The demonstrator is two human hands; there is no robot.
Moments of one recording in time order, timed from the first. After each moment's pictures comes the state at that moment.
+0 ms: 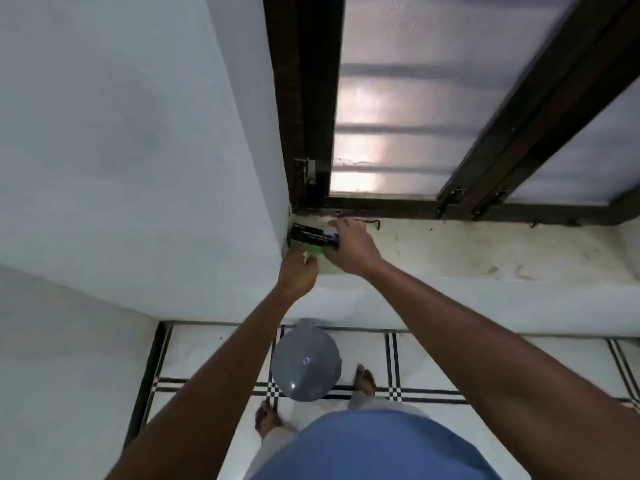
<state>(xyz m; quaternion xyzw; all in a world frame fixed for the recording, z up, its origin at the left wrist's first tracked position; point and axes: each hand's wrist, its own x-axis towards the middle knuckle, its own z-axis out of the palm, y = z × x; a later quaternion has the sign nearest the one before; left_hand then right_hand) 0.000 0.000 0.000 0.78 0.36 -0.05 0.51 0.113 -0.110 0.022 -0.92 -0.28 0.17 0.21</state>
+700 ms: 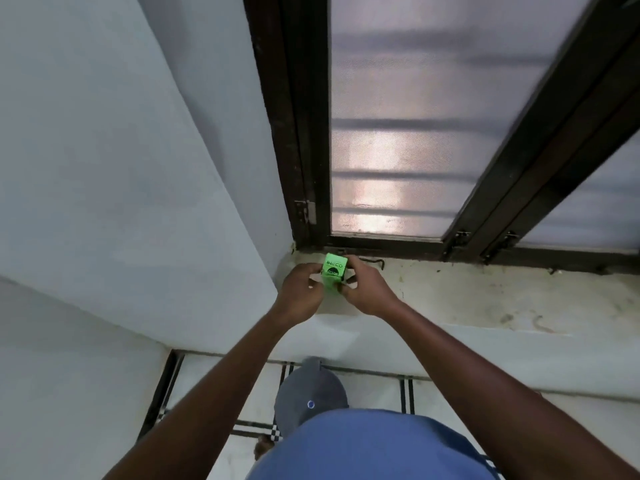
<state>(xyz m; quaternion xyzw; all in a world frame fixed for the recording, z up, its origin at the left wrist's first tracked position) 0.021 -0.005 0.046 0.83 0.31 0.00 0.47 0.141 -0.148 0.011 -0.85 -0.30 0.24 0.35</state>
